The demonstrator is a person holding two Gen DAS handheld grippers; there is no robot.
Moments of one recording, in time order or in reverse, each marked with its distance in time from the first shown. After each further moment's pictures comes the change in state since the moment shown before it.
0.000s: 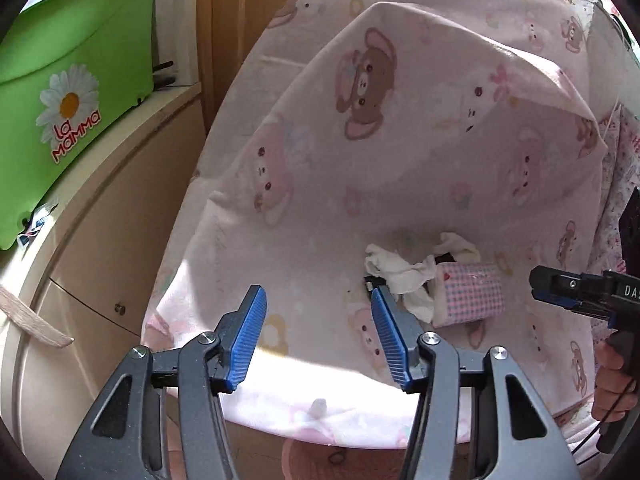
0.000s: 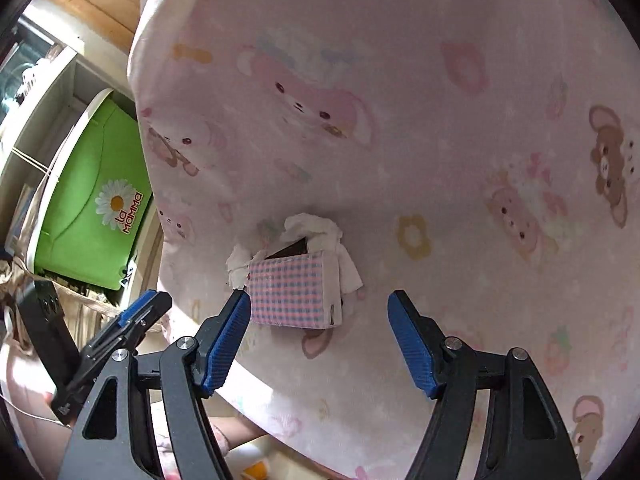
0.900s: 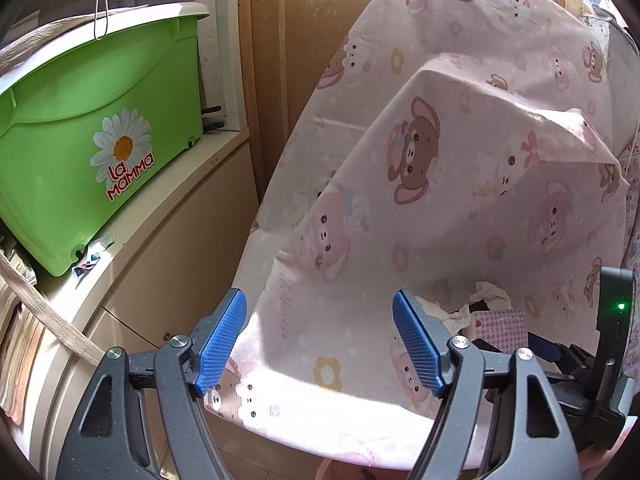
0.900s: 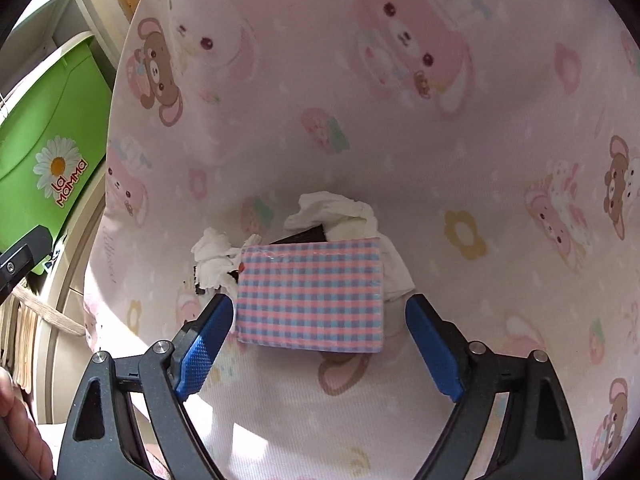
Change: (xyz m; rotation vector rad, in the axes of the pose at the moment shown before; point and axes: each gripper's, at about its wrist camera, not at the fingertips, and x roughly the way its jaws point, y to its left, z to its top) left arm -0.031 0.014 0.026 -0.013 -0.125 0.137; right arm 0.078 0.079 -0.032 -0.170 -0.103 -0.308
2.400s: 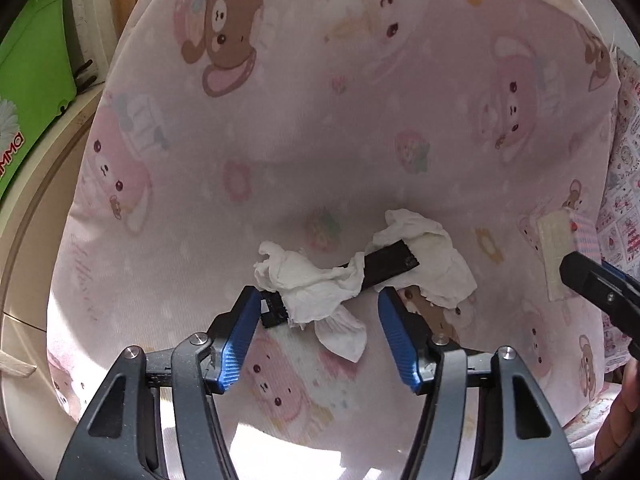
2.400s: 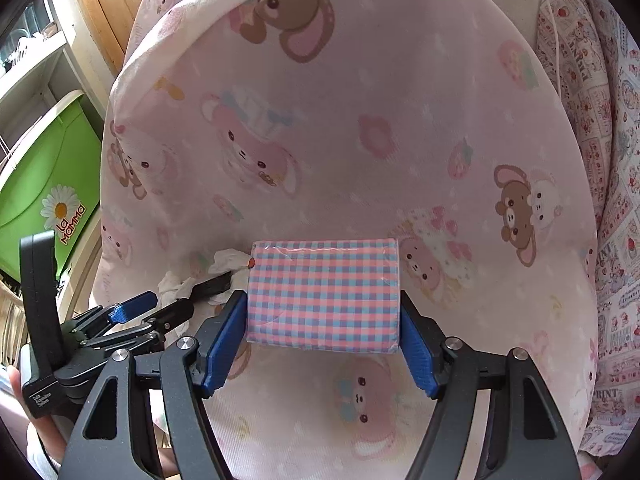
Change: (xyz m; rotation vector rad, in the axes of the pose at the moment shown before) left arm 0.088 -0.103 -0.020 0.125 0.235 -0.200; right arm -0.074 -0.082 0.009 0.051 -0.123 -0.028
